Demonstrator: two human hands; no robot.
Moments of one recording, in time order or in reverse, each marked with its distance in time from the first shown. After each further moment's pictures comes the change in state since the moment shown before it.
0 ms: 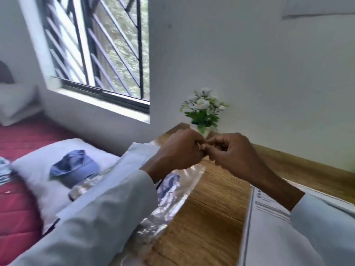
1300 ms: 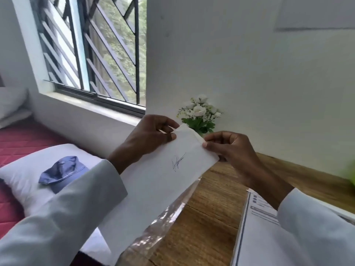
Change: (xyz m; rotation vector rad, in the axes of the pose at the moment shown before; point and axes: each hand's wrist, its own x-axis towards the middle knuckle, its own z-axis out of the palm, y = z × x) left_hand 0.003 -0.040 -0.051 -0.529 0.109 -0.290; right_hand 0.017 0.004 -0.004 0.612 0.093 0.298
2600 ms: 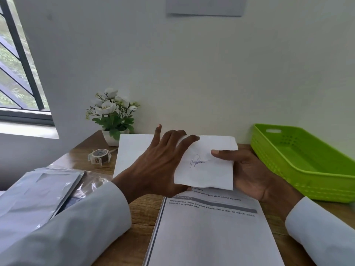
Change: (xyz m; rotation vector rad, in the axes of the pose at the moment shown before) left_hand 0.001 0.028 0.200 0.789 -0.323 0.959; right_hand -0.087 0.023 -0.173 0.534 -0.005 0.299
